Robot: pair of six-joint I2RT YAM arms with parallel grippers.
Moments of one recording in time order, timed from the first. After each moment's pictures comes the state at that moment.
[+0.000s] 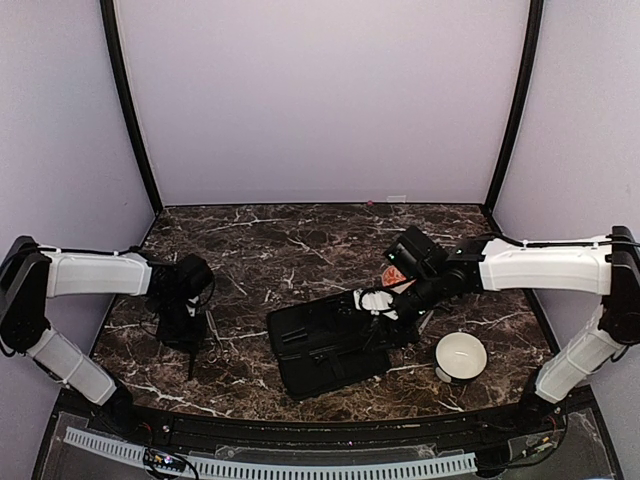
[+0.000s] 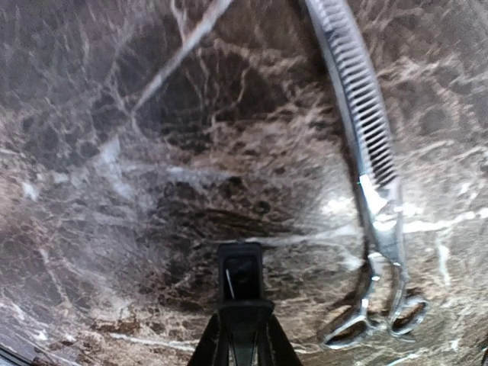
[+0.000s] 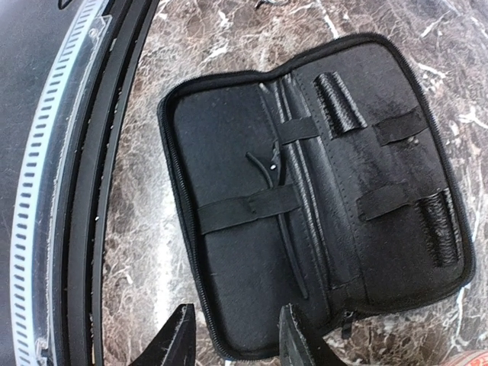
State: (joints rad) left arm -0.53 1.47 0.76 -0.86 -0.03 -0.63; right arm 0.89 1.51 1.02 -0.59 -0.47 -0.64
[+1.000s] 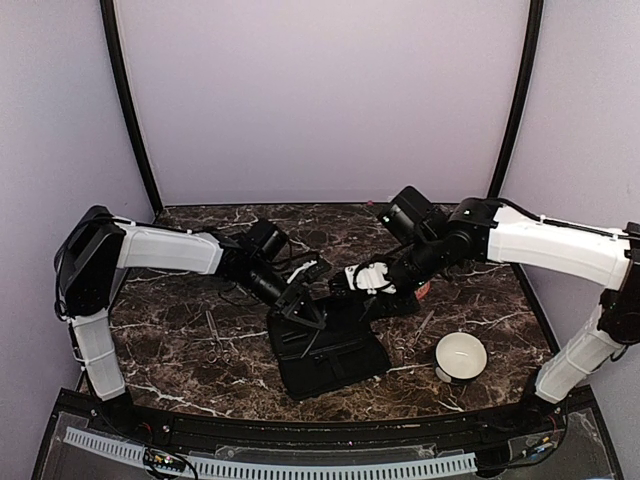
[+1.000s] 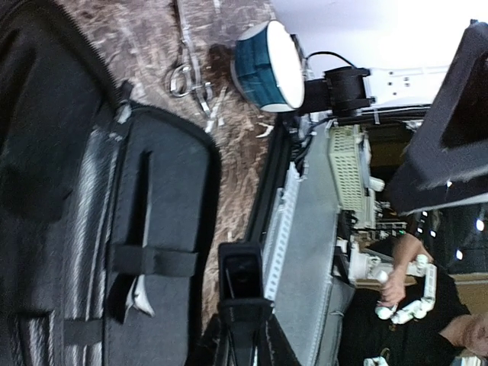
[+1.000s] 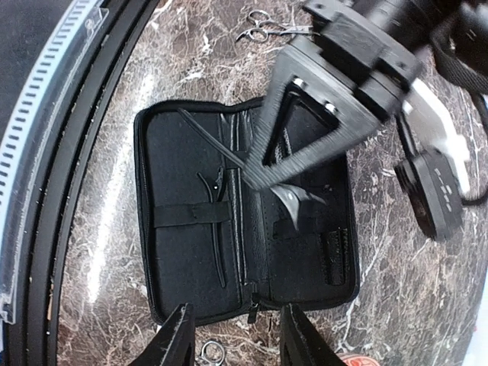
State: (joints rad) left arm -0.74 1.87 1.22 -0.41 1.02 -0.29; right arm 0.92 1.51 1.31 -0.83 -0.35 -0.85
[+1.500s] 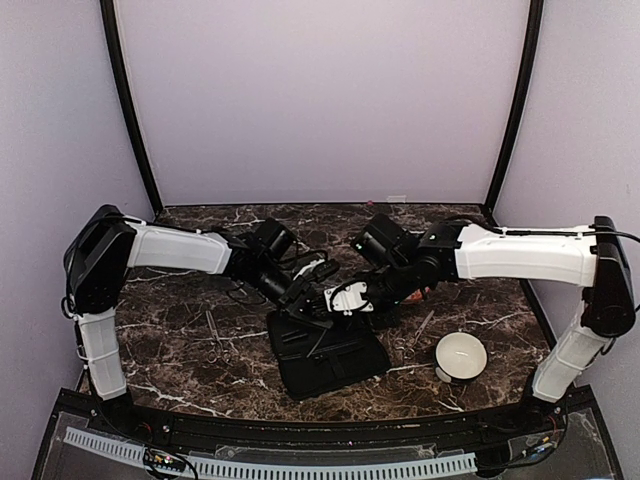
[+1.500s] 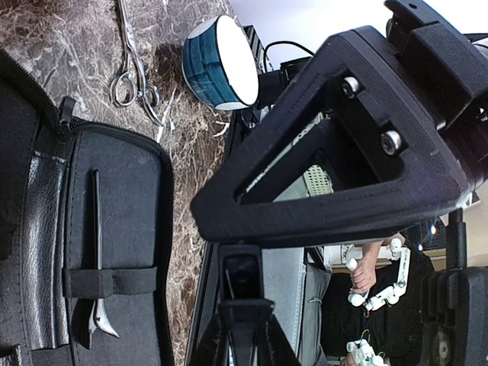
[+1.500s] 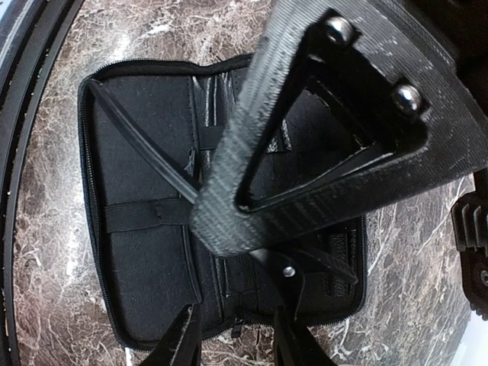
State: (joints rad) left arm -0.75 1.94 1.27 -0.36 1.17 -0.30; right arm 1.00 1.63 1.26 -0.70 -0.16 -0.83
